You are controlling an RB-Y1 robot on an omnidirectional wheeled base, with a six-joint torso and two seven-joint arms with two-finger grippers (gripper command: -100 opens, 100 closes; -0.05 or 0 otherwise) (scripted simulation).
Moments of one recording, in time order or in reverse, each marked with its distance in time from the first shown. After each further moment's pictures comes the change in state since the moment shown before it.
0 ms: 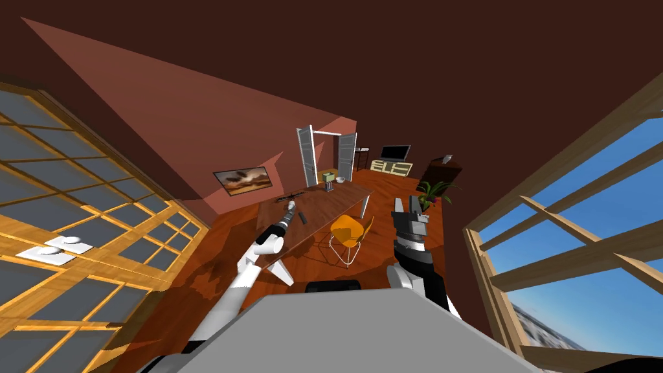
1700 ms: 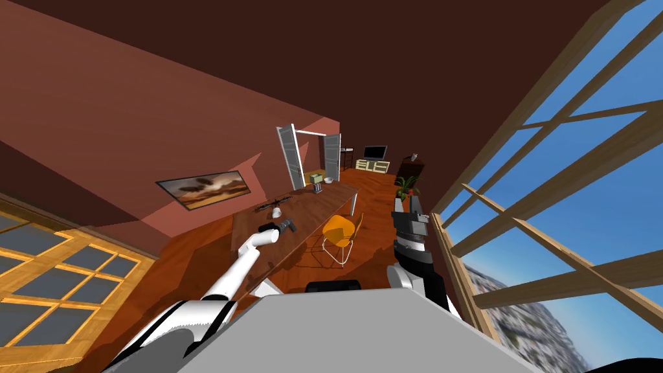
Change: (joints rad) left arm -0.231 0.124 -0.017 0.462 0.122 0.331 -0.159; right arm 0.000 0.000 0.000 0.000 0.000 0.000 0.000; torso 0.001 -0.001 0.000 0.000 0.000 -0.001
